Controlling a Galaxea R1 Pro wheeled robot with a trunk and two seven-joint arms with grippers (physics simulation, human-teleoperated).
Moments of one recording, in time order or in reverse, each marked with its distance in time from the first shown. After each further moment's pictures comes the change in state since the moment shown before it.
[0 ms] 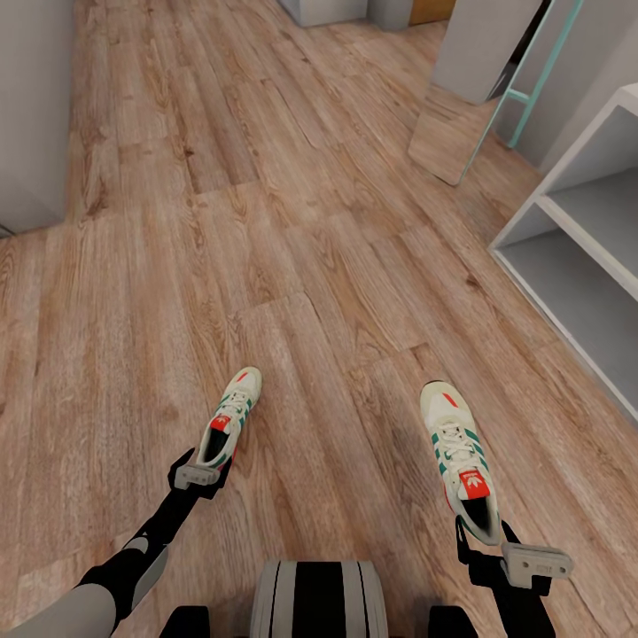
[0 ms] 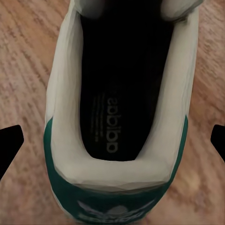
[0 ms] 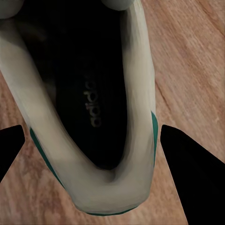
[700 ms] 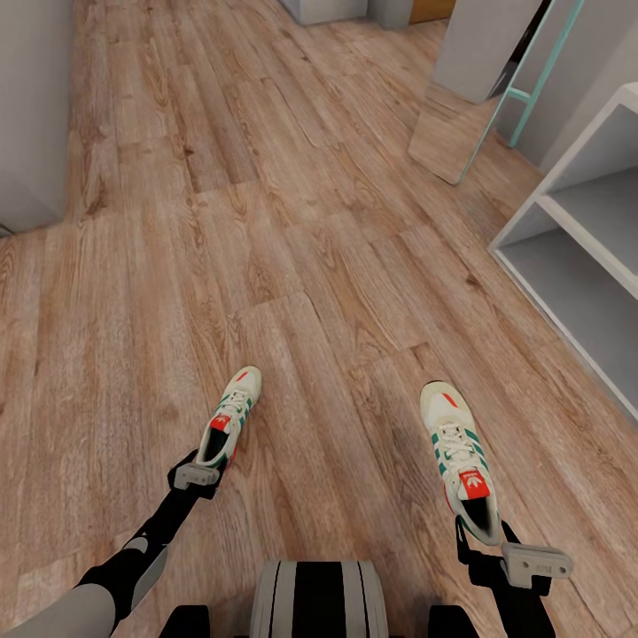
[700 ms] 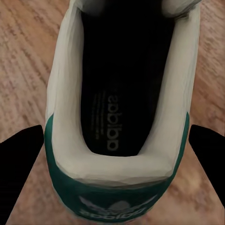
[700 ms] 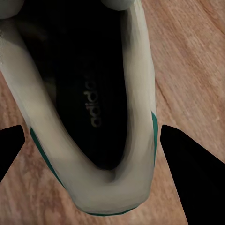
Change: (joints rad) left arm 0.000 0.001 -0.001 0.000 0.001 0.000 -0.001; right arm 0.000 0.000 0.001 0.000 0.000 0.000 0.000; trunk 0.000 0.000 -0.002
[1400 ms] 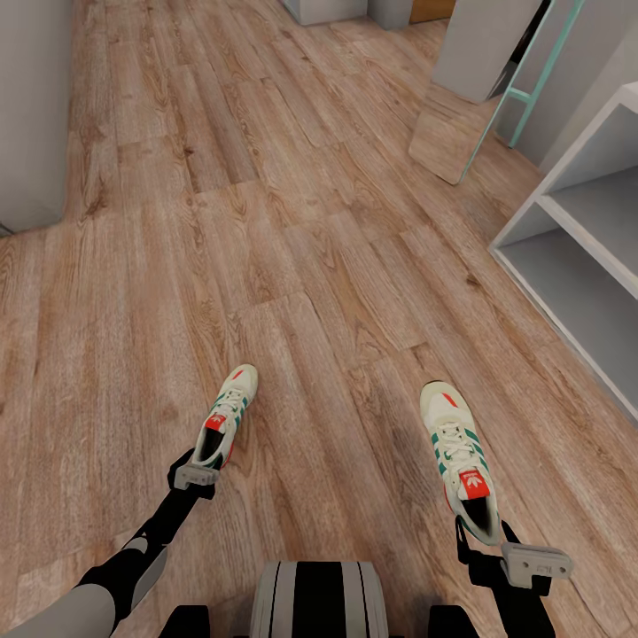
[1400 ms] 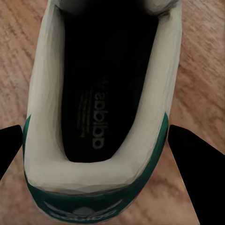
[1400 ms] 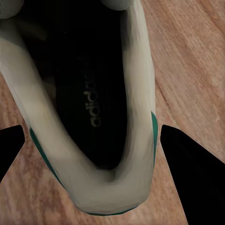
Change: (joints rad) left arm 0.000 0.000 0.002 0.001 0.002 0.000 0.000; right arm 0.000 0.000 -0.001 0.000 0.000 0.000 0.001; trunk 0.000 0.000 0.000
